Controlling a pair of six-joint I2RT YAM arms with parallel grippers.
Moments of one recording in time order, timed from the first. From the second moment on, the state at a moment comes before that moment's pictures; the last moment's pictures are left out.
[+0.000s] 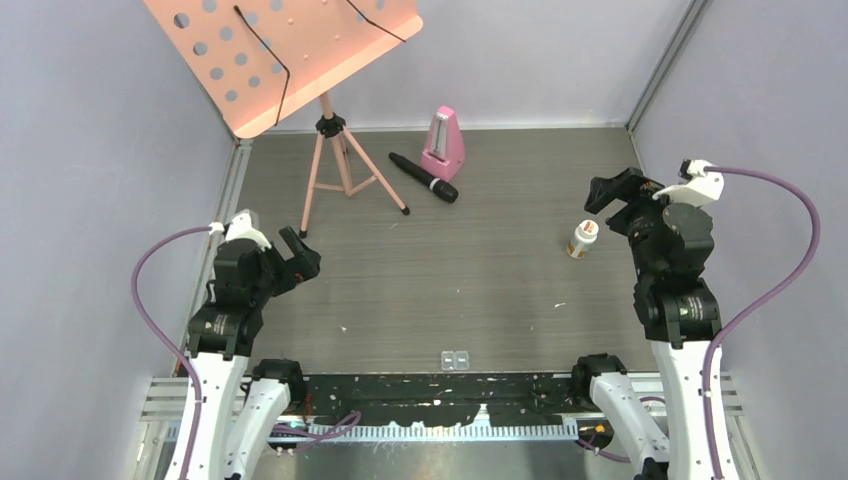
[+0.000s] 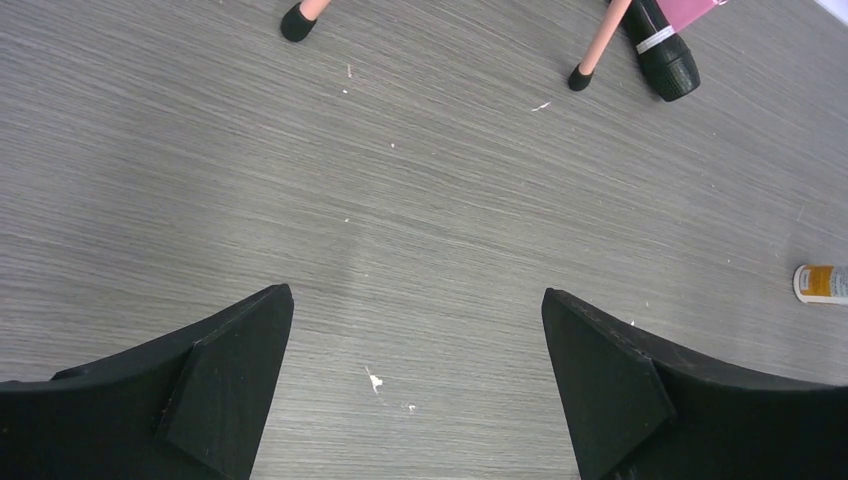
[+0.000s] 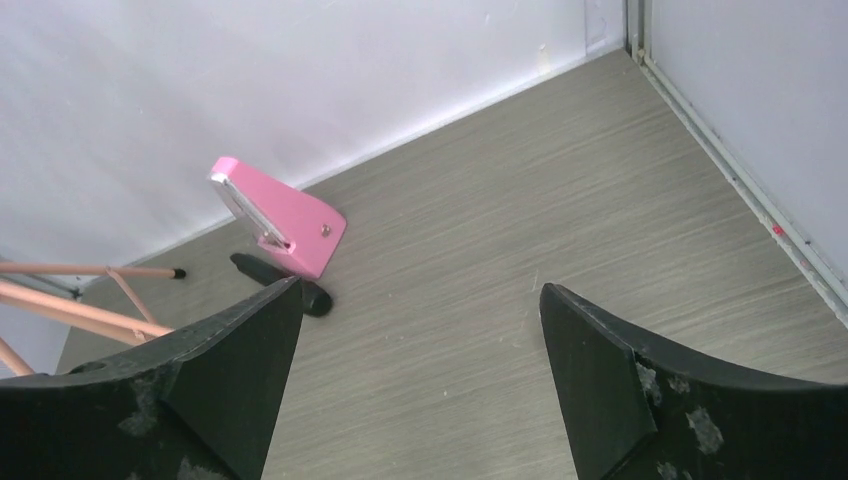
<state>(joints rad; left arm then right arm) -0.08 0.59 0.80 -0.76 -0.02 -0.50 0.02 0.68 1.03 -0.46 0.18 0.42</state>
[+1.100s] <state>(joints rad) -0.10 0.60 0.83 -0.75 0.08 -0.47 1.09 1.24 0.87 -0.56 0.29 0.55</state>
